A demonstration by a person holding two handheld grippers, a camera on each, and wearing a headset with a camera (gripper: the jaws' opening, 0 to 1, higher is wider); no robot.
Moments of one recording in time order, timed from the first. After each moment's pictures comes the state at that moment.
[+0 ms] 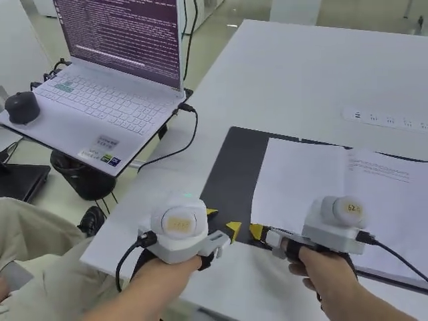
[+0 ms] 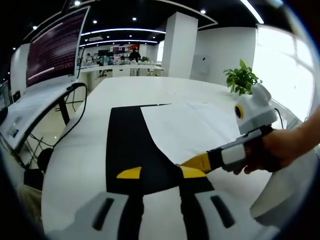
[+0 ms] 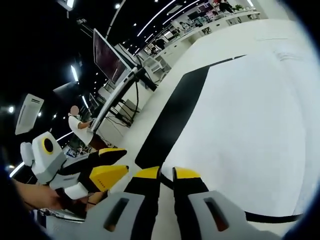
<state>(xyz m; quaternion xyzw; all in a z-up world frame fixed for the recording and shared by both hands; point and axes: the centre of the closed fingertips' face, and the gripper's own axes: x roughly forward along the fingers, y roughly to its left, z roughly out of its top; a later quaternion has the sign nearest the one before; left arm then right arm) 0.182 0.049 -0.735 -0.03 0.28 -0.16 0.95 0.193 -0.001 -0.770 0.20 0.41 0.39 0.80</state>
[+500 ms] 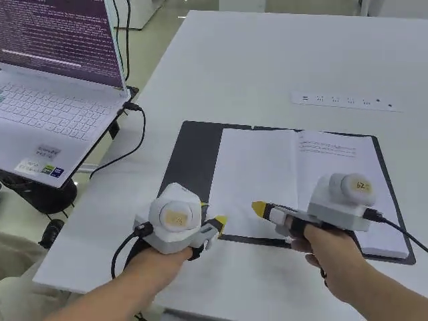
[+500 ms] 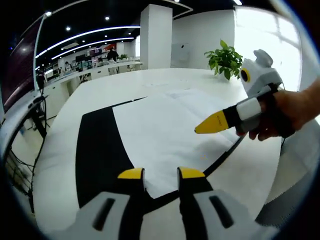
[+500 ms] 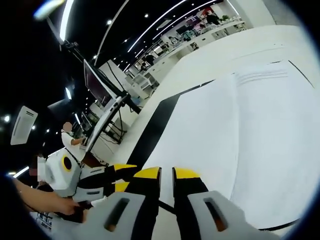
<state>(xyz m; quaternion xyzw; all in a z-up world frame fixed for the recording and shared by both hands) 0.210 -0.011 -0.767 0.05 0.29 -0.24 0.93 0.232 -0.089 -0.750 0.23 0.37 0.33 0.84</state>
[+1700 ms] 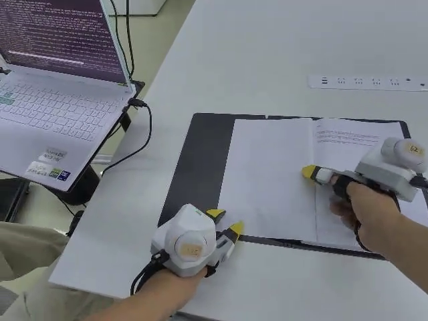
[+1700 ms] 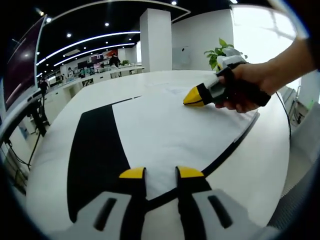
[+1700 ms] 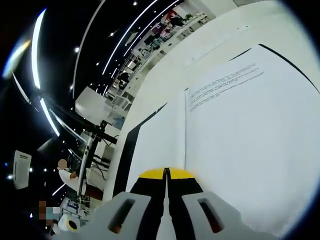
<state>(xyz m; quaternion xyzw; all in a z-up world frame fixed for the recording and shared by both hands) 0.211 -0.010 -0.790 0.06 0.26 -0.22 0.94 0.325 -0.132 -0.770 0.34 0.38 0.23 0.83</state>
